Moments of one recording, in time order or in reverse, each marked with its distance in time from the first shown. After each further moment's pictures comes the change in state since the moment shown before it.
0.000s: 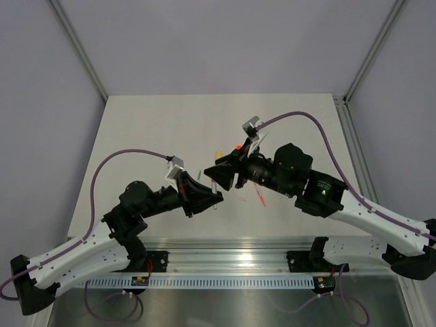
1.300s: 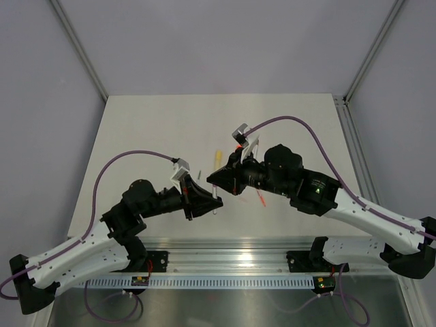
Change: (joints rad) left arm -0.004 0.003 0.025 -0.123 0.018 0.016; right arm -0.009 0.048 -0.006 -0.117 -0.082 -0.008
